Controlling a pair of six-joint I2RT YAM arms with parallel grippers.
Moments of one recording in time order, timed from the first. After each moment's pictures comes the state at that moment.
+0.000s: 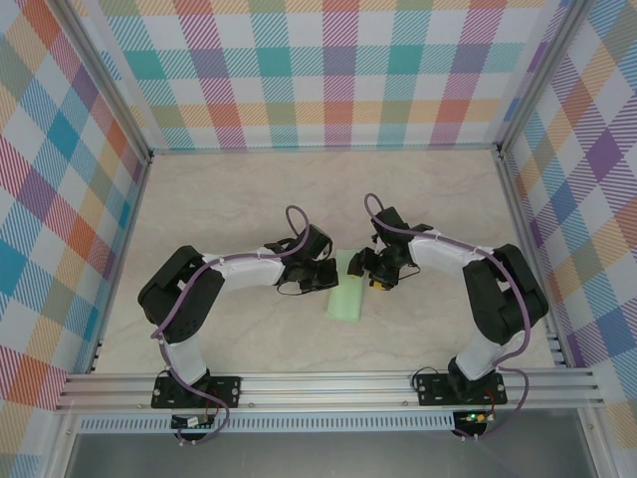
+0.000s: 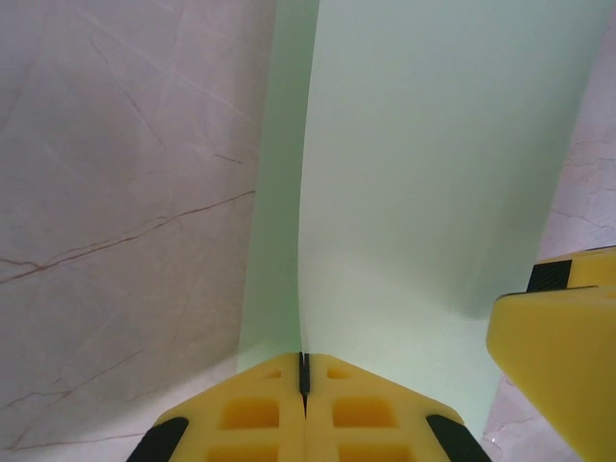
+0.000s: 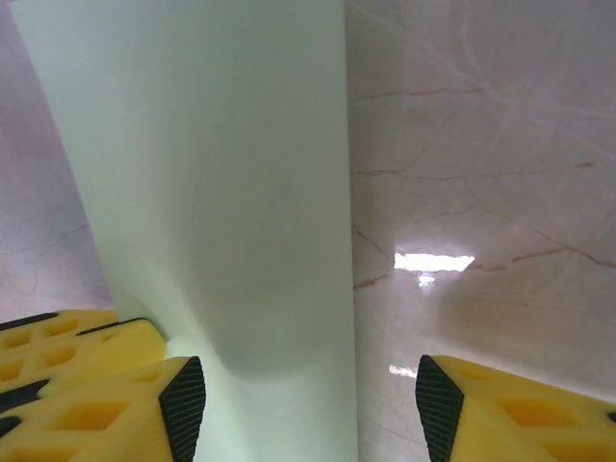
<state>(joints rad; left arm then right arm) -0.76 1.80 1.02 -0.25 0.25 -0.87 0.50 1.69 0.97 -0.56 -0.40 0.76</state>
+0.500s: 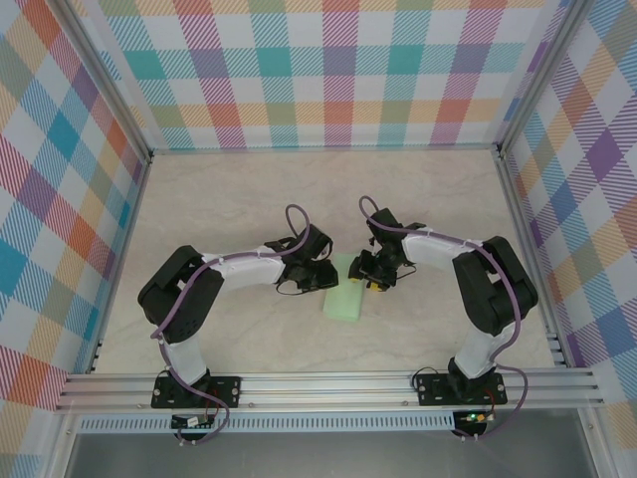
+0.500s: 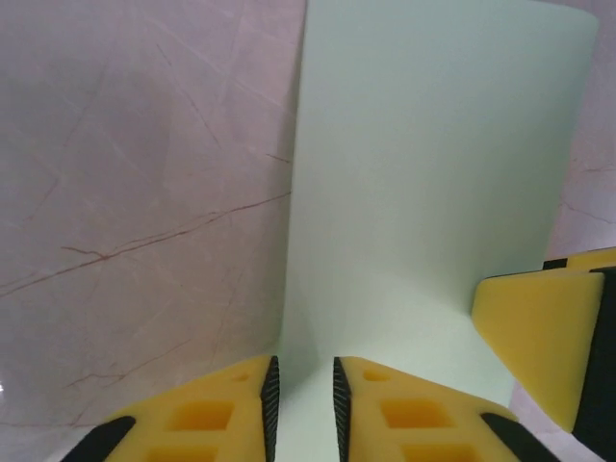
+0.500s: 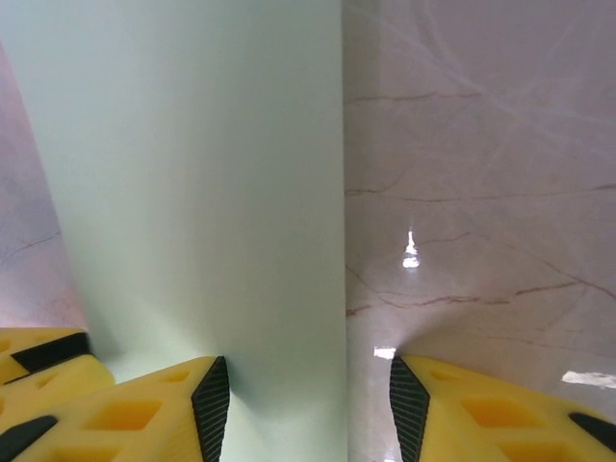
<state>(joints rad) -0.76 1.80 1.04 -0.32 0.20 -0.85 0.51 1.75 1.00 -0.59 -0.38 0.76</state>
